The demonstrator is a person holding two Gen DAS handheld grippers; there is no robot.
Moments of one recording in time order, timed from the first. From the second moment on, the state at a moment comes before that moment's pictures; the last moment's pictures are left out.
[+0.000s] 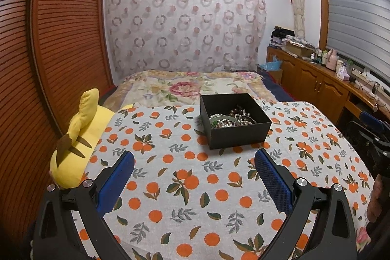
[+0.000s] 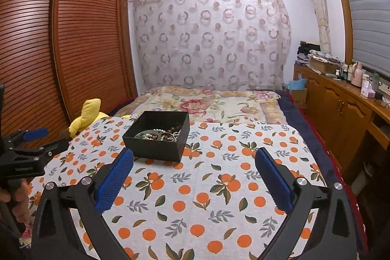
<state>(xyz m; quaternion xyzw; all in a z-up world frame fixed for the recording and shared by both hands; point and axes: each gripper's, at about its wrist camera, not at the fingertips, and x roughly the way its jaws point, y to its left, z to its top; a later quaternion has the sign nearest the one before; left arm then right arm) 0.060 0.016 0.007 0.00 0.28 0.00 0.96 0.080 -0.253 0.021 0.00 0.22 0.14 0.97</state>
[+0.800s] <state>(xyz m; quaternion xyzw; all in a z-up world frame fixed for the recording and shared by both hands) 0.052 0.011 0.016 0.01 0.26 0.00 0.97 0.081 -0.253 0.018 0.00 0.22 0.13 0.97</state>
